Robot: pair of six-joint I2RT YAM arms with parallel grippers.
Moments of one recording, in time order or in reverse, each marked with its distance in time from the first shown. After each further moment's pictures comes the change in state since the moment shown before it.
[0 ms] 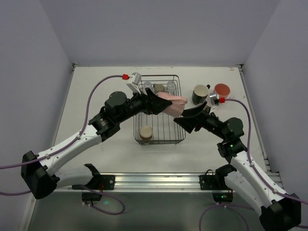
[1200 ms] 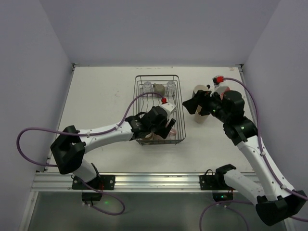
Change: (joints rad) left arm -0.212 0.407 0.077 -0.412 -0.380 0.525; right arm -0.049 0.203 0.519 -0.922 0.440 -0.359
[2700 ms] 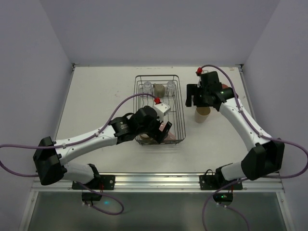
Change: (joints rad) left arm -0.005 -0.256 -0.033 -0.127 0.143 0.011; right arm -0.021 0.536 0.333 -0.356 0.238 -0.143
